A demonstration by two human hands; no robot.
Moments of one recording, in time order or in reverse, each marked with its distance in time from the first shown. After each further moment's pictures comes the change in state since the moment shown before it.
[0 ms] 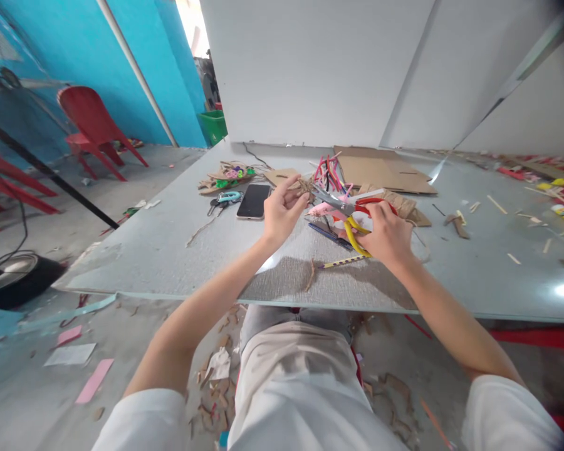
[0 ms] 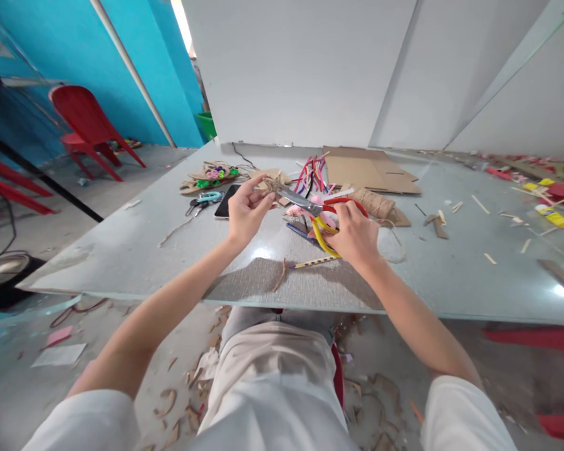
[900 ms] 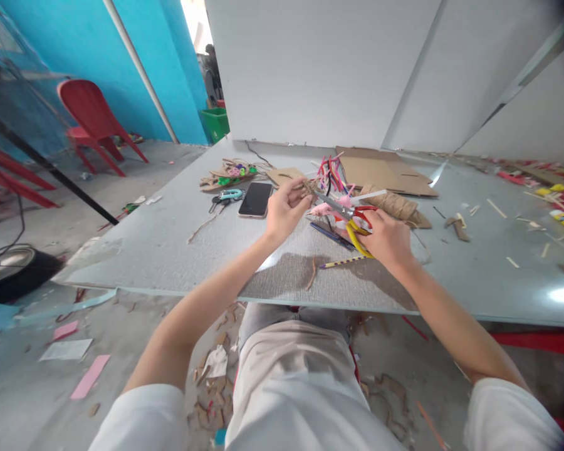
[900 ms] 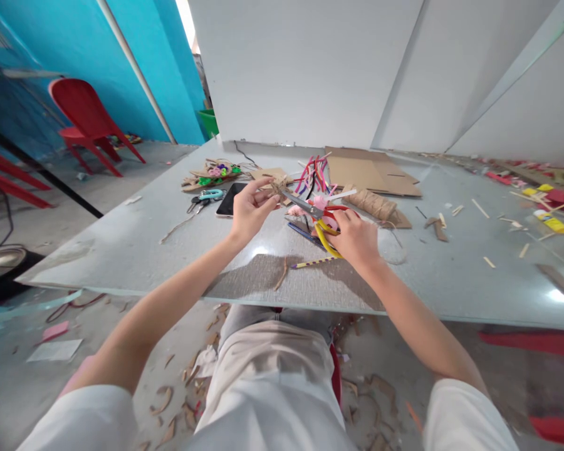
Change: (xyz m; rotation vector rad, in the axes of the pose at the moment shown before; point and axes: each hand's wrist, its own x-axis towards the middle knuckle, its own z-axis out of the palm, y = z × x) left_hand 0.002 0.001 0.001 -0.038 -0.048 -0.080; right_hand -0.001 0.001 0.003 0.033 -0.058 -0.016
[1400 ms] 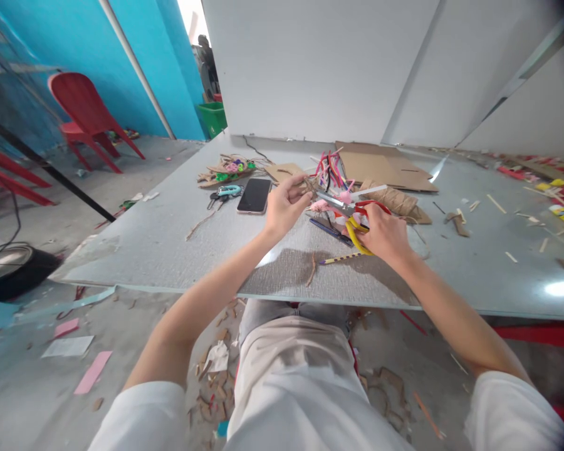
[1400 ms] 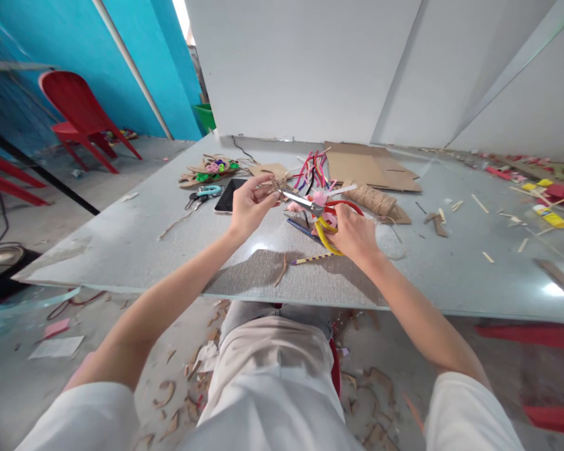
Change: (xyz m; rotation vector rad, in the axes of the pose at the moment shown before) left_hand 0.002 -0.003 -0.001 -0.009 -0.022 -0.019; right_hand 0.001 0.001 0.002 -0.044 -0.129 0.018
